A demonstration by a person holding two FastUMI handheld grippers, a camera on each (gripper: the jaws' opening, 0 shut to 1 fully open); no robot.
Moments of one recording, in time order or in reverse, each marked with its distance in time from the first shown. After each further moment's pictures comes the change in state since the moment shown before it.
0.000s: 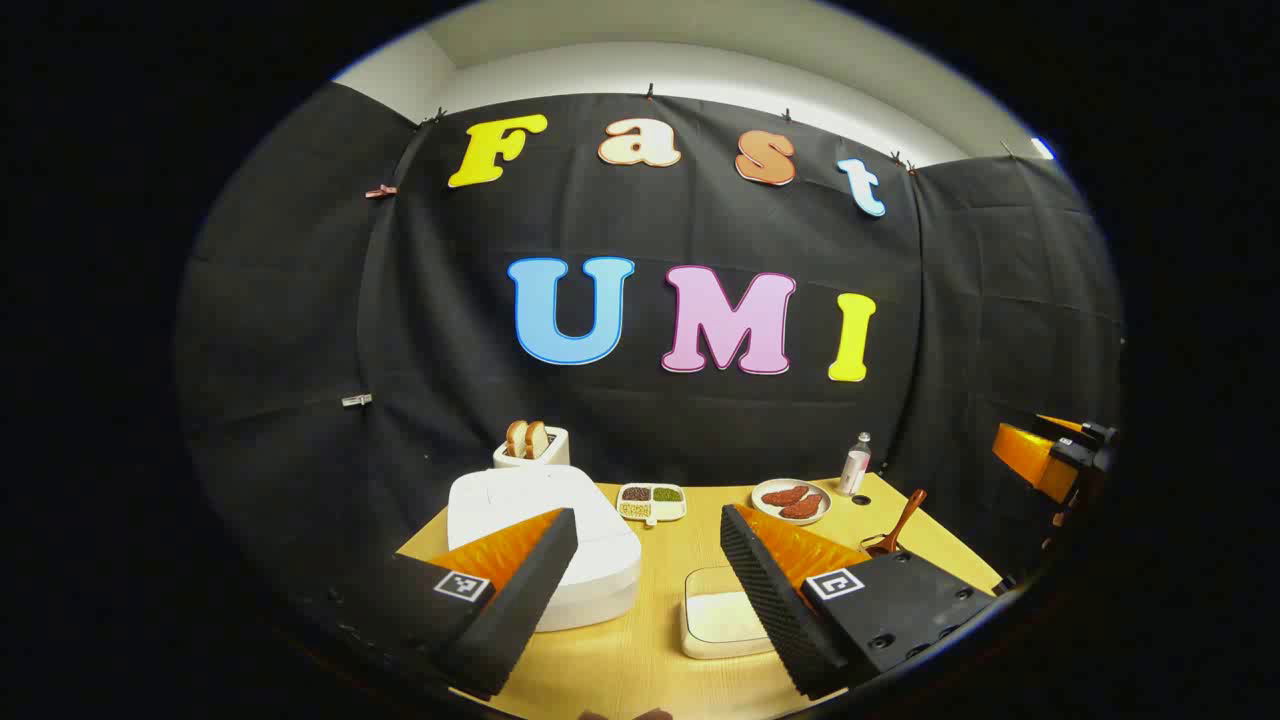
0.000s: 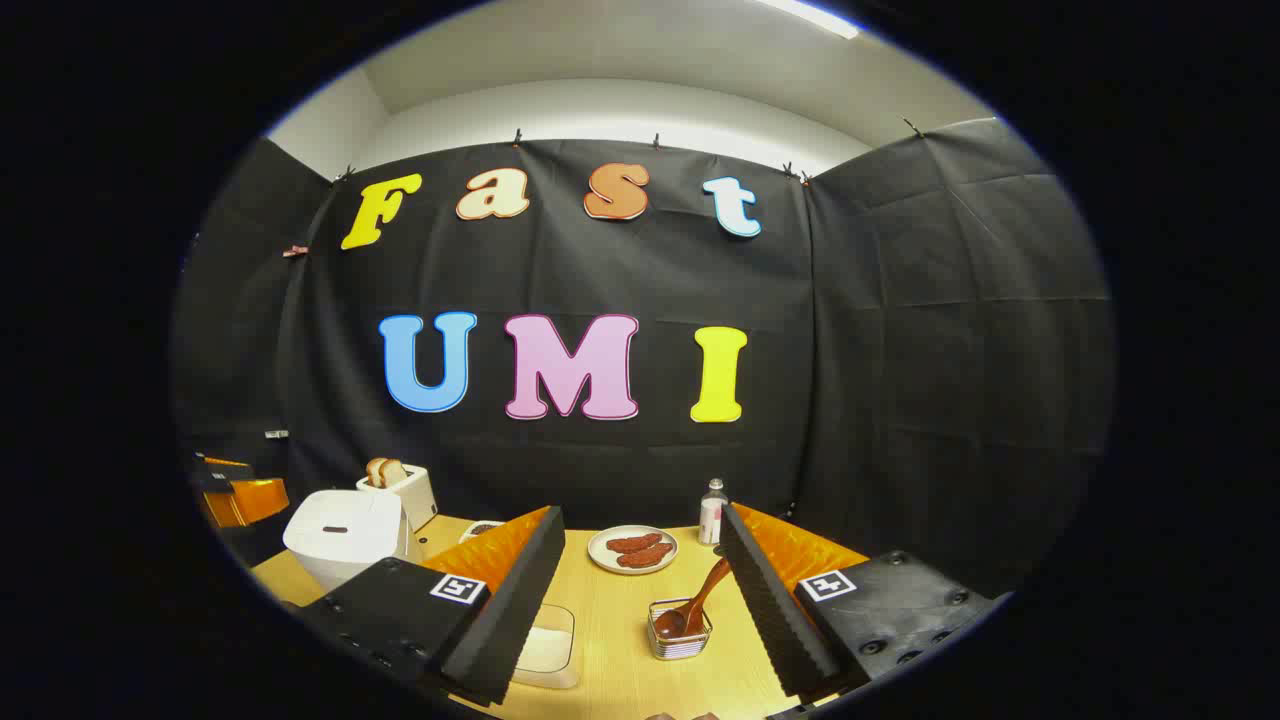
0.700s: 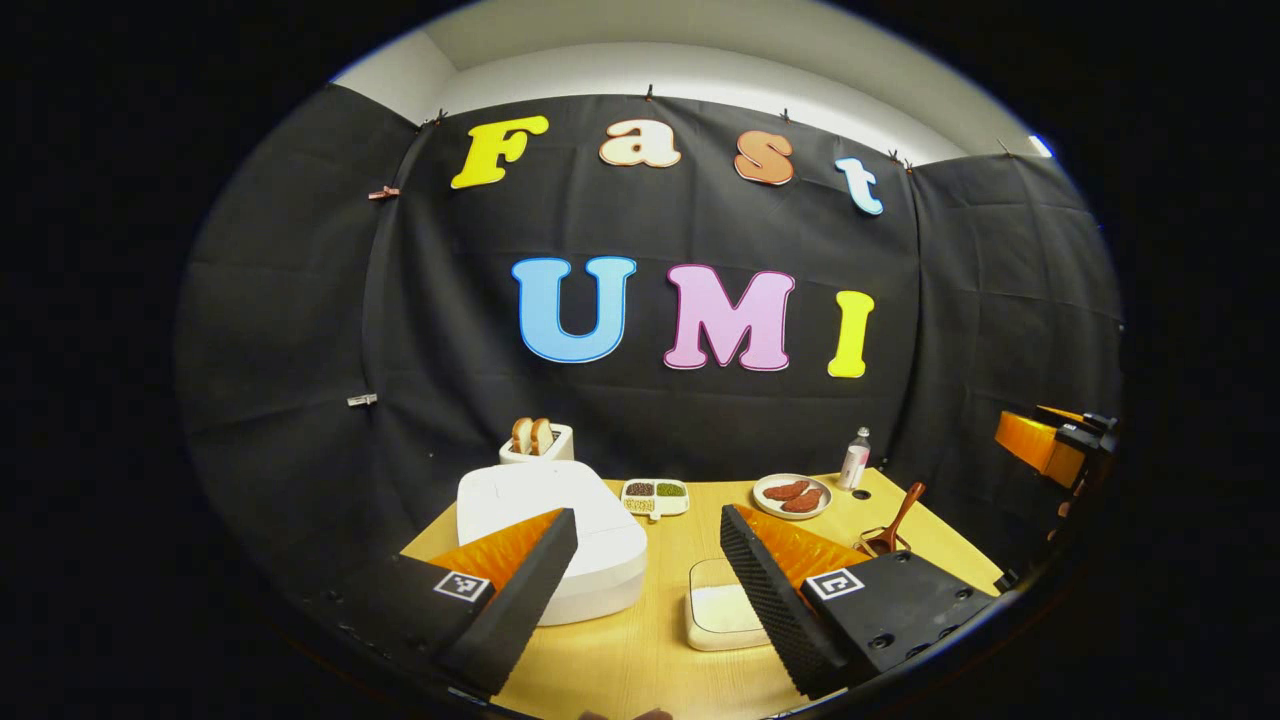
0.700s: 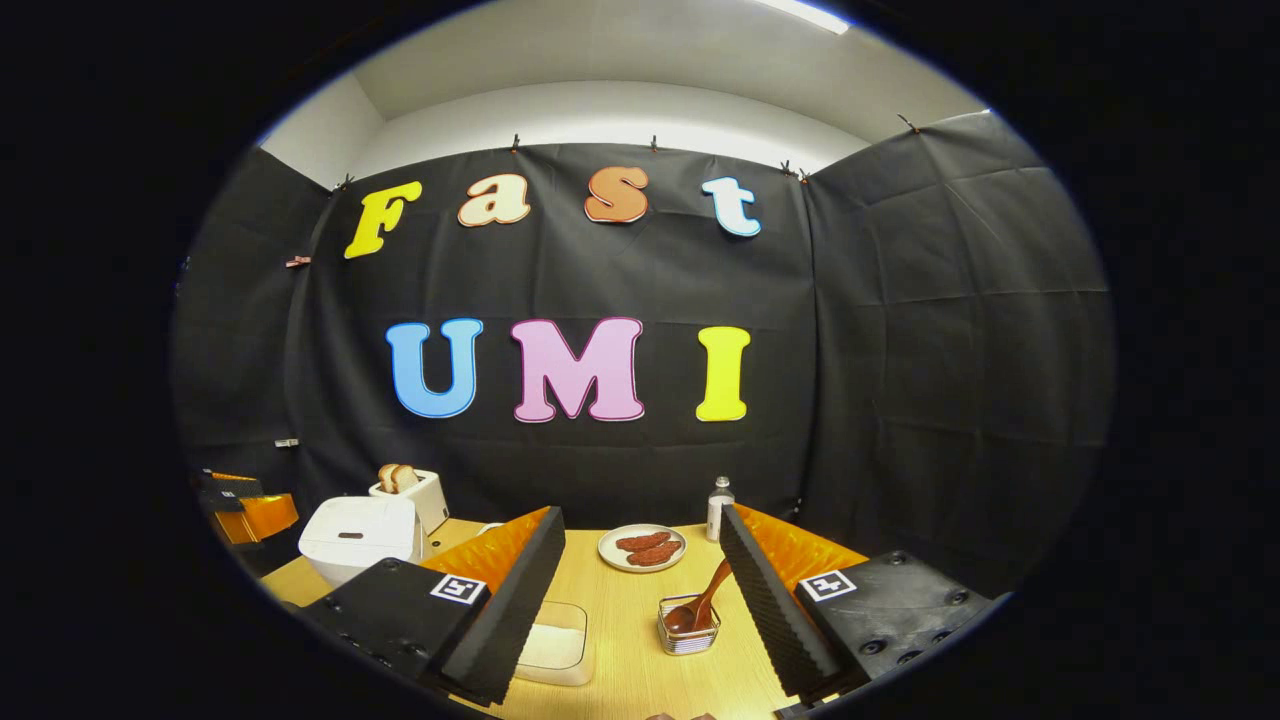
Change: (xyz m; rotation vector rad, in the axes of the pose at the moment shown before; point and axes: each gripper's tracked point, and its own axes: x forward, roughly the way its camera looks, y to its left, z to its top) left arm -0.019 0.010 -0.007 0.000 0.007 0.012; right arm -0.018 0.006 0.004 0.008 0.005 0.017
